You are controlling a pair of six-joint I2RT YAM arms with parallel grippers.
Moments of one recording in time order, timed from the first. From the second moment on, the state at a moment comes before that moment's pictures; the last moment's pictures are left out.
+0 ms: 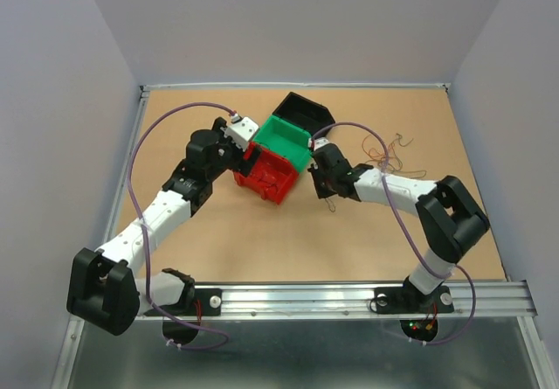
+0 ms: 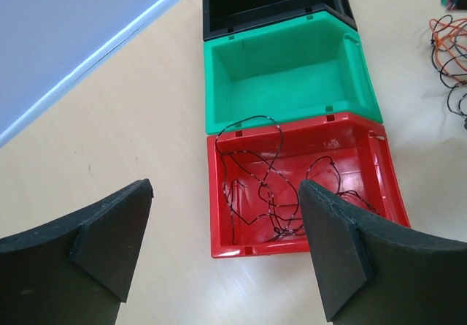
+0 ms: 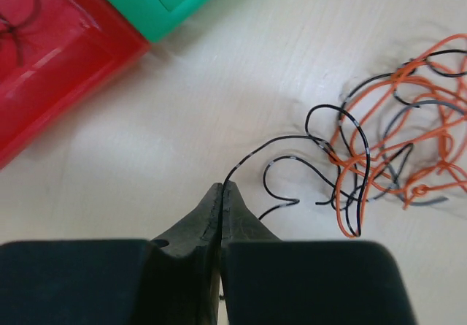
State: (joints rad) left arm -0.42 1.18 0.81 0.06 0.11 0.32; right arm 0.66 1.70 1.01 -0.22 0.19 0.24
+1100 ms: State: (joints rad) left arm -0.79 1.32 0.99 0.19 0.44 0.36; right arm 0.67 0.77 0.70 0.19 -0.10 0.31
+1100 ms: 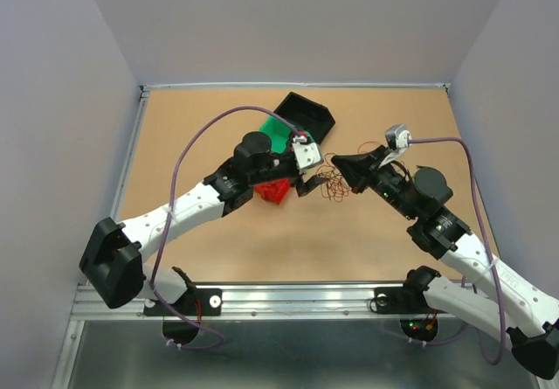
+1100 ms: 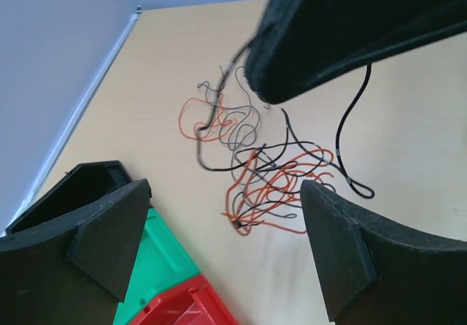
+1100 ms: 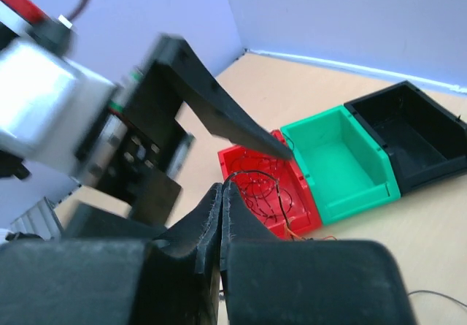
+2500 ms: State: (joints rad) left arm -0.82 1.35 0.89 0.41 0.57 0.32; right arm 0.68 0.59 0.94 0.15 0.00 0.44
